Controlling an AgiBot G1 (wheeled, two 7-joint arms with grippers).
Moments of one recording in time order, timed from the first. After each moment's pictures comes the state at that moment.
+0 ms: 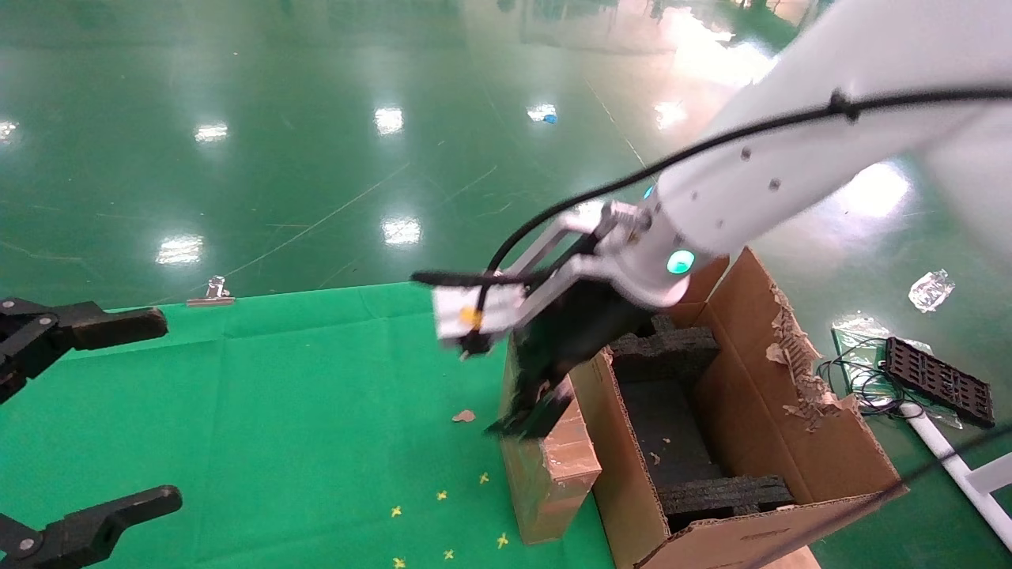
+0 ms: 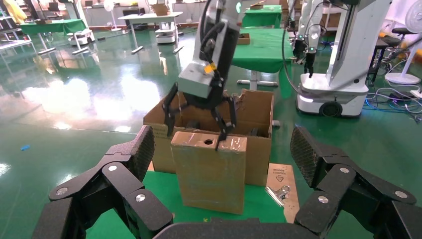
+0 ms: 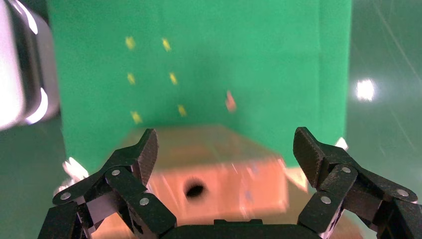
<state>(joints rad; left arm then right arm) -1.08 0.61 0.28 -1.28 0.73 1.49 -0.19 1.91 -0.90 -1.10 1.35 -1.55 -1.58 0.66</state>
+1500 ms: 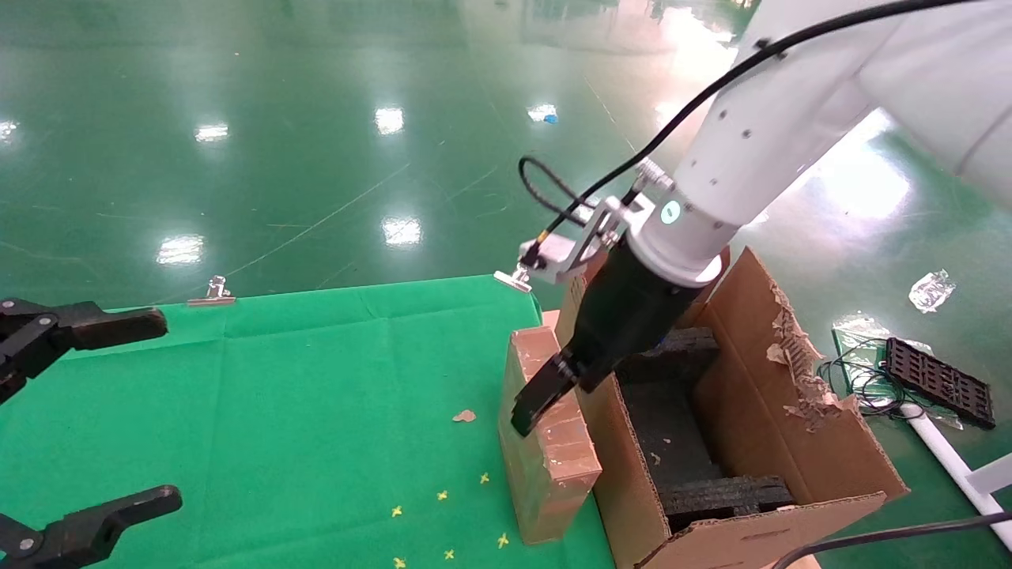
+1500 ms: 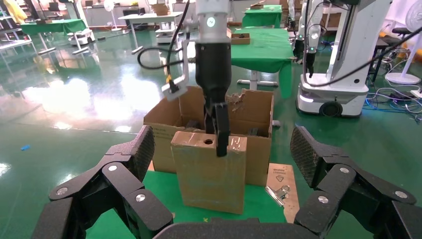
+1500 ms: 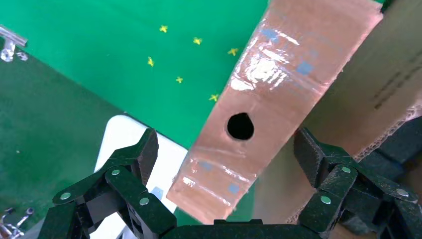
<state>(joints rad) -1.08 0.61 0.29 -1.28 0.73 1.49 -0.18 2.12 -1.05 -1.64 0.83 -1.28 -1.57 1.37</state>
